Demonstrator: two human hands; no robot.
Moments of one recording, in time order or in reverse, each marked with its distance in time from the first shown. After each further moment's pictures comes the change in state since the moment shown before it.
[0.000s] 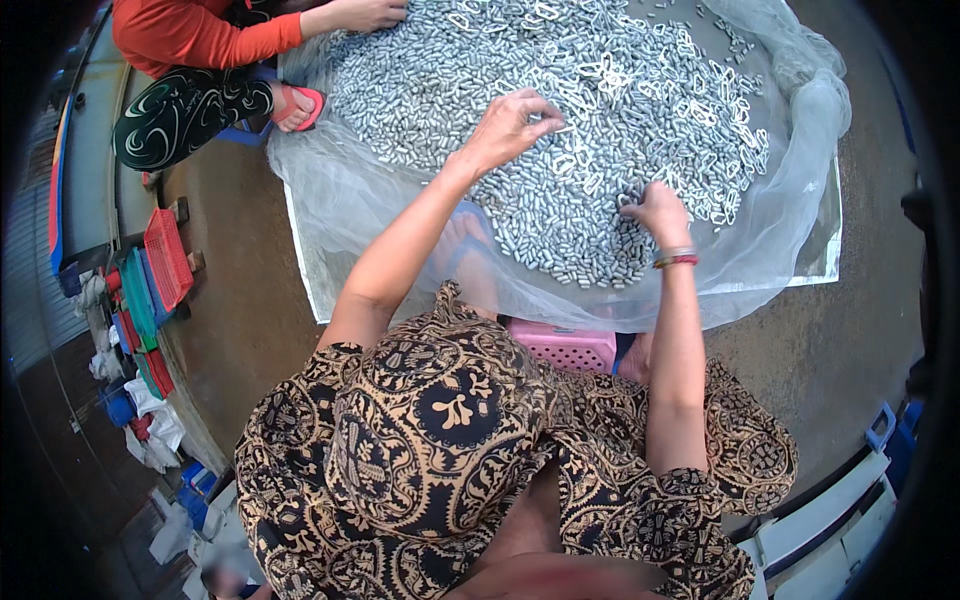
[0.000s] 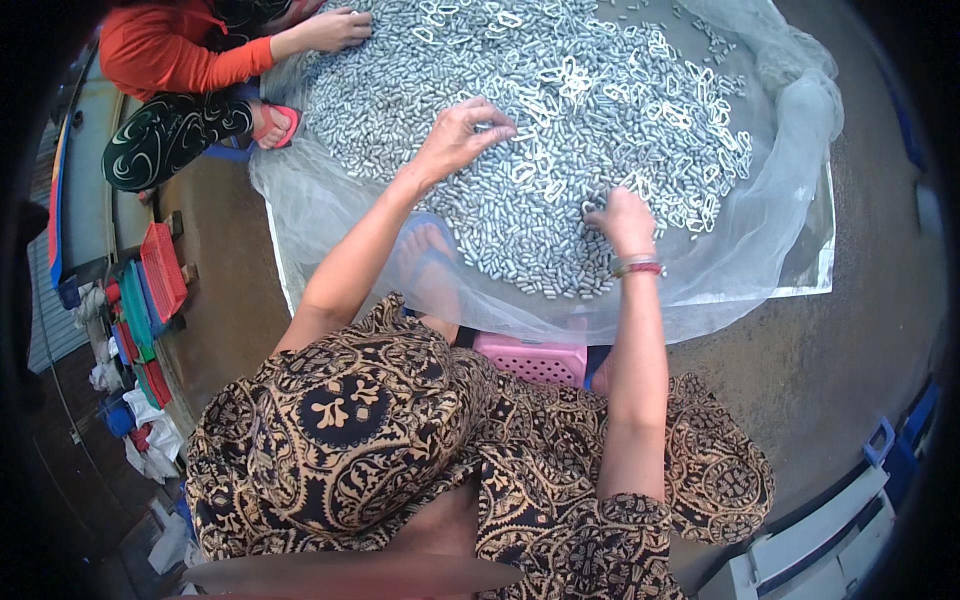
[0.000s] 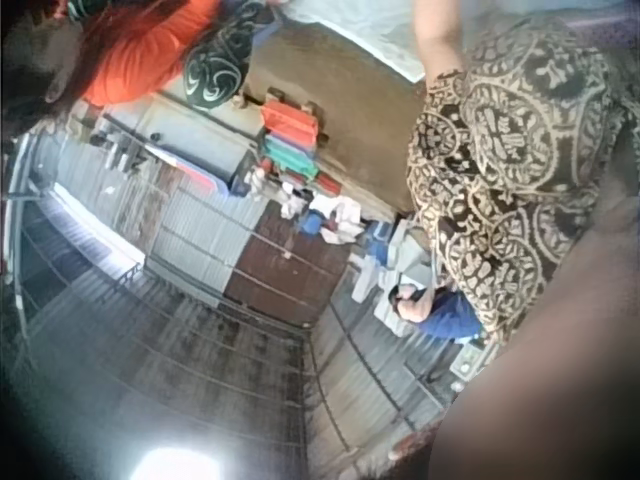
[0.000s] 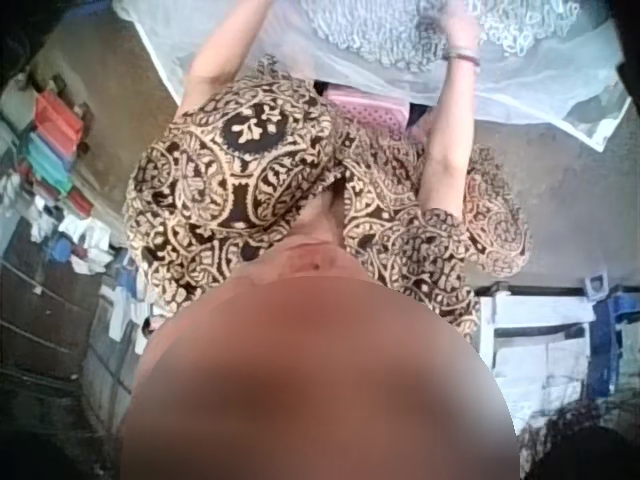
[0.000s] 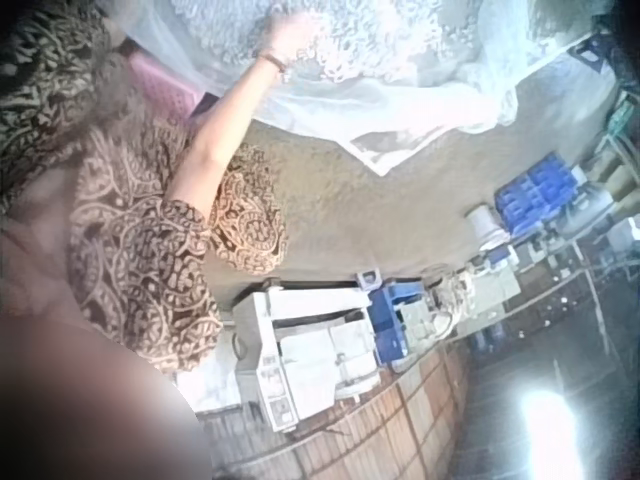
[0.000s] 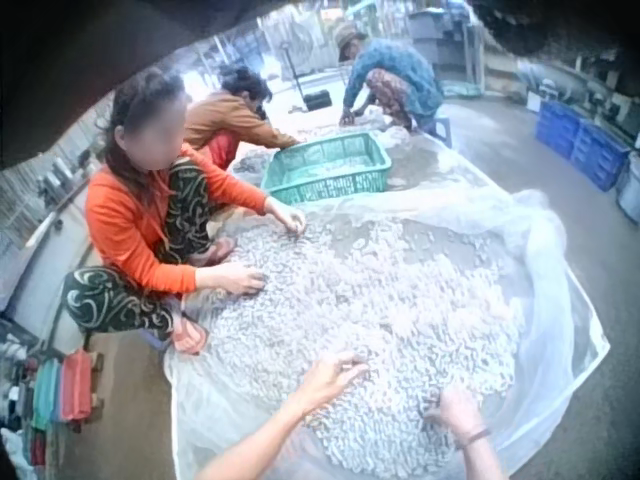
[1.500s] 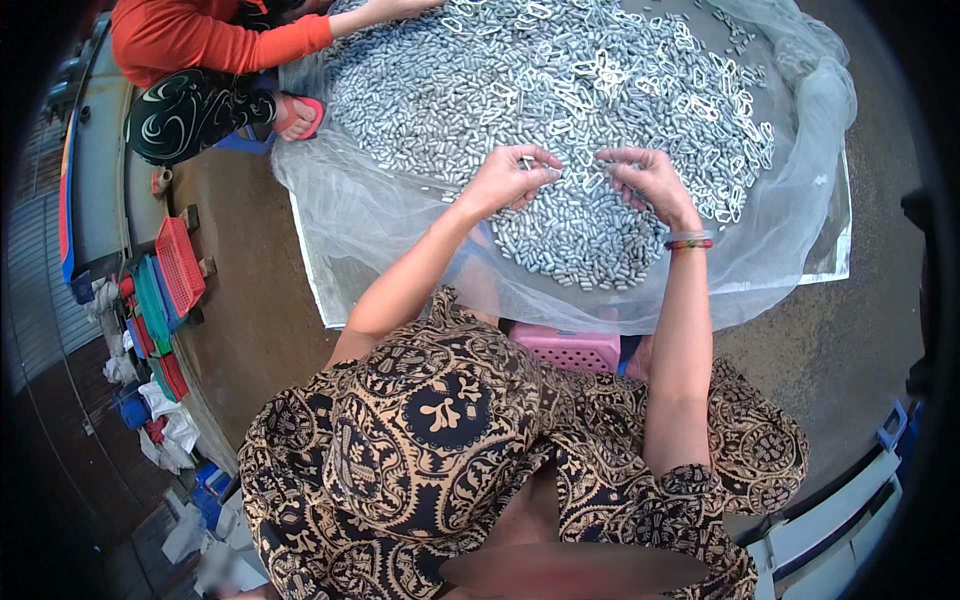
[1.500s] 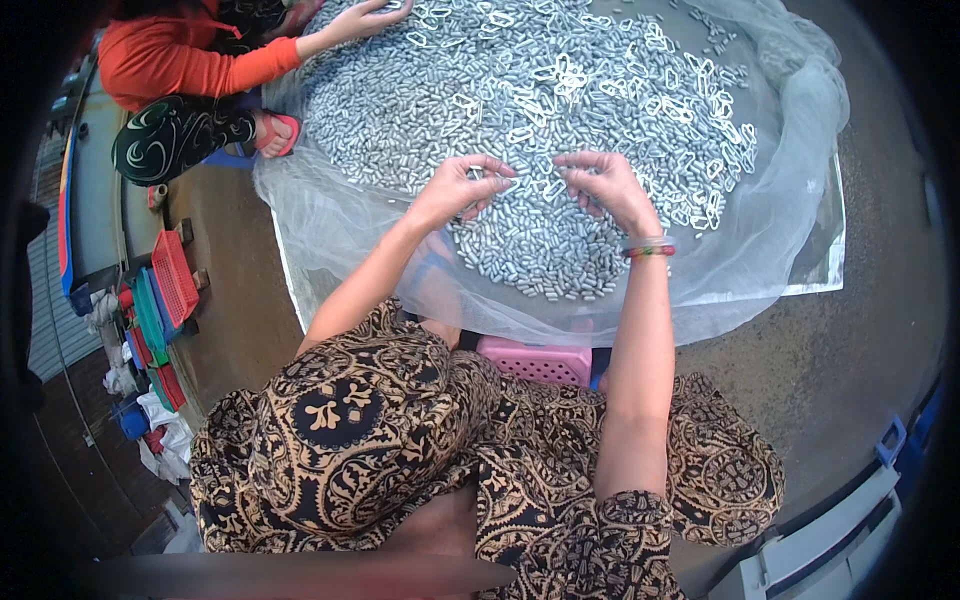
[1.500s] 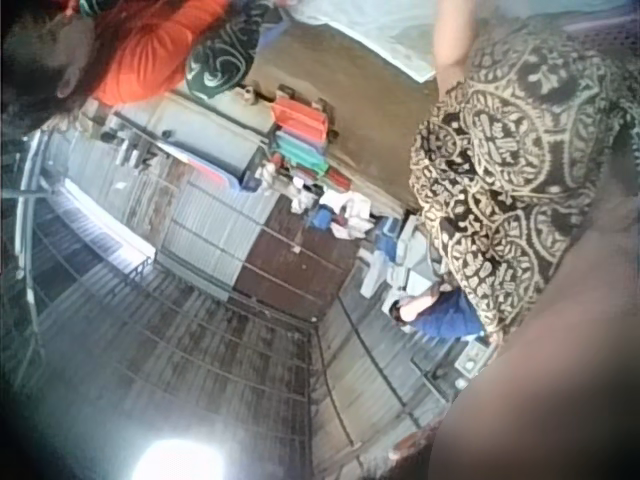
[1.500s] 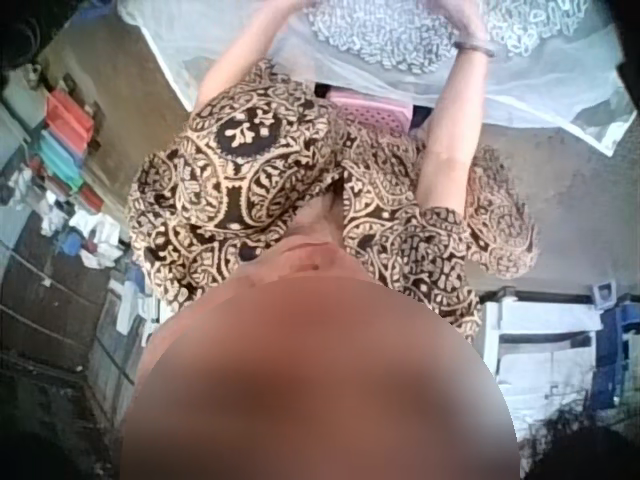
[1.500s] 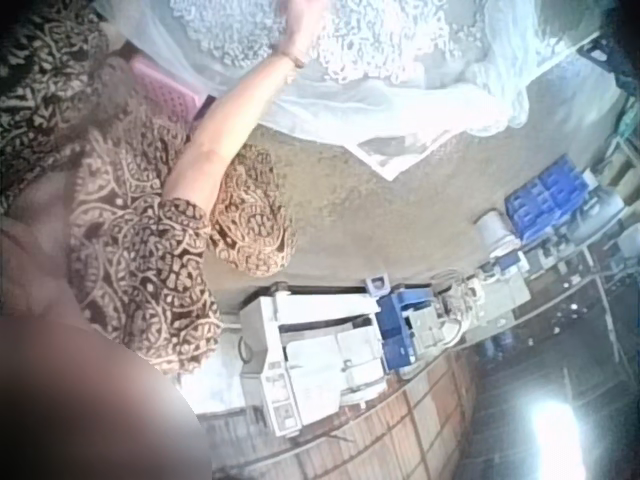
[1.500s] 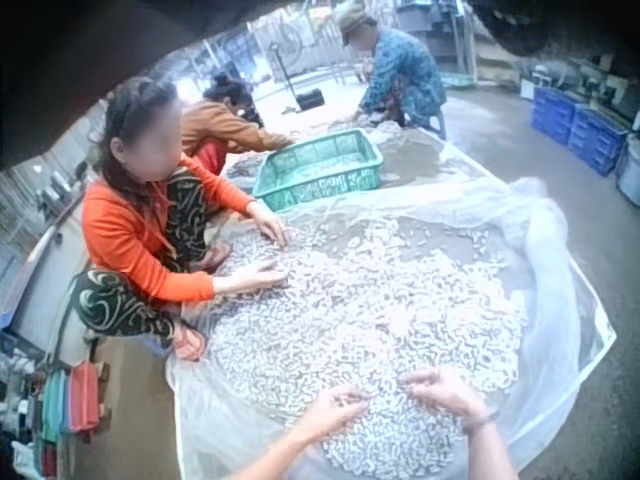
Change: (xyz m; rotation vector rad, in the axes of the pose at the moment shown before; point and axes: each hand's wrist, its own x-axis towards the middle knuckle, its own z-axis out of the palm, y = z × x) left_hand -0.045 0.022 0.013 -0.714 -0.283 -0.679; right_hand 0.019 -0.013 -0.025 1.173 -0.383 -0.229
